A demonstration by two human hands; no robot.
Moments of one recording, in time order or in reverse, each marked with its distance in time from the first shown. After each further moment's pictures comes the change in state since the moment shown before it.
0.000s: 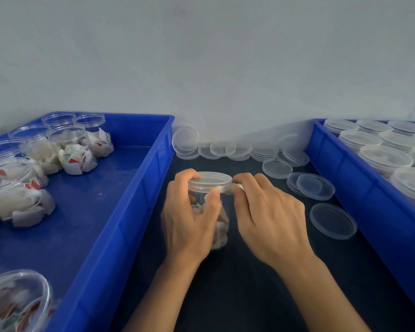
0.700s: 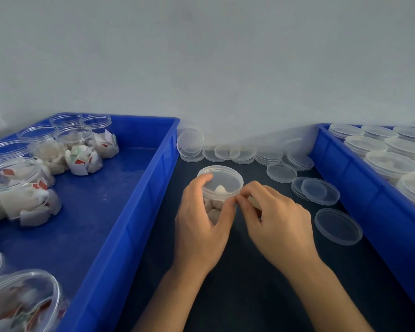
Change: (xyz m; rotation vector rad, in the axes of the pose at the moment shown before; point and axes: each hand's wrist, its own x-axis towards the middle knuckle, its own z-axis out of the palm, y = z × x) left_hand -0.005 0.002 0.000 -0.005 -0.110 0.044; right_hand -0.004 0.015 0.013 0.143 0.042 -0.021
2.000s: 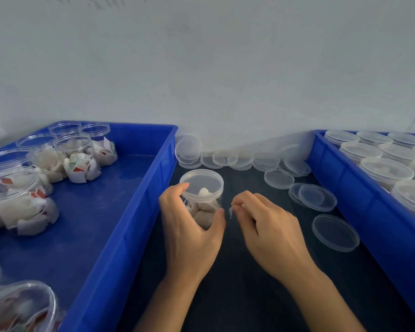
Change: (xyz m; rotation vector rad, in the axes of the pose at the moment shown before) left_hand 0.000 -0.007 0.001 0.039 0.193 0.004; right_hand 0.001 0.004 0.002 0.092 -0.125 -0.049
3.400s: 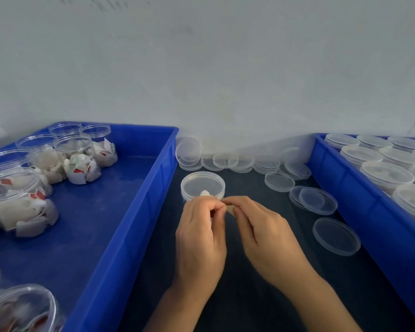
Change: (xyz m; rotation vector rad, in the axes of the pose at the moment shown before) left_hand -0.005 0.016 -0.001 0.020 -0.026 0.354; right_hand 0.000 -0.010 -0.002 0.162 -0.048 -0.038
